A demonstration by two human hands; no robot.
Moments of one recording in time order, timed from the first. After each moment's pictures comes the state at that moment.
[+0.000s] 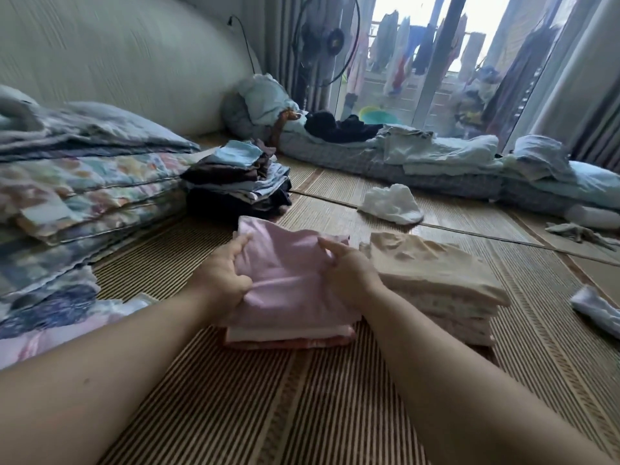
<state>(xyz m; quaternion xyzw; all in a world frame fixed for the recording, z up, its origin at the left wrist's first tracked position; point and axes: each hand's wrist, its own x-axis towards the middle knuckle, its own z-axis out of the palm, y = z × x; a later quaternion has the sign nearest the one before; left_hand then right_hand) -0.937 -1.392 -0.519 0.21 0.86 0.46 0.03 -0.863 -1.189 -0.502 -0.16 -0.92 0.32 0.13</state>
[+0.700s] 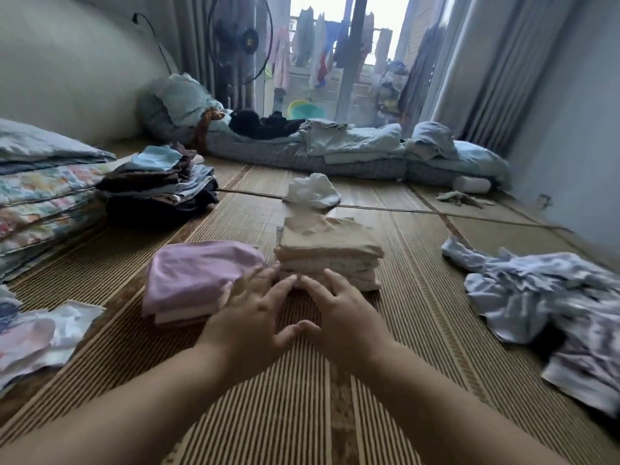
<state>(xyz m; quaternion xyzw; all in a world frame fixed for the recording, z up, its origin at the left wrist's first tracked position) -0.753 -1.334 -0.499 0.48 0.85 0.20 -0.06 -0.644 -1.199 -0.478 -0.18 -0.97 0.10 0.10</state>
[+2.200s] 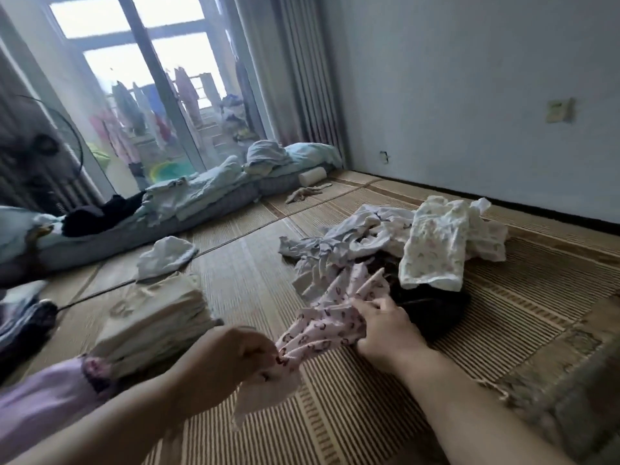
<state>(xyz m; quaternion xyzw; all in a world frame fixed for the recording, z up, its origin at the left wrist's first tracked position) -0.550 -1.178 -0.425 0.72 0.67 0.12 0.08 -0.342 -1.033 -0.510 -0.50 -0.82 0.24 0.14</state>
